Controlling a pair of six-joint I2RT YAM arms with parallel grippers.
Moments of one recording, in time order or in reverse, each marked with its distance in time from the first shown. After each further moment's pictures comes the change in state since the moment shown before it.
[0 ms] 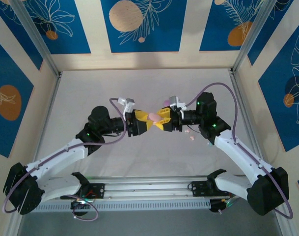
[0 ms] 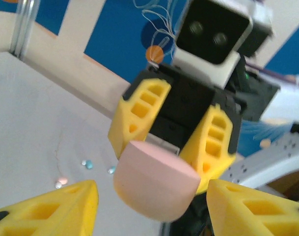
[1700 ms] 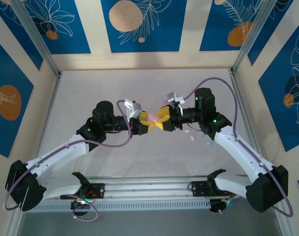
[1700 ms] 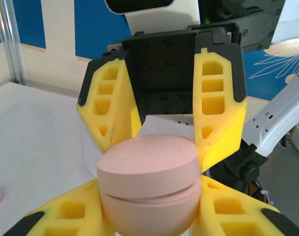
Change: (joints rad) left arm -0.013 0.042 0.098 -0.175 0.048 0.381; right arm 0.003 0.028 0.092 -0.158 0.010 0.097
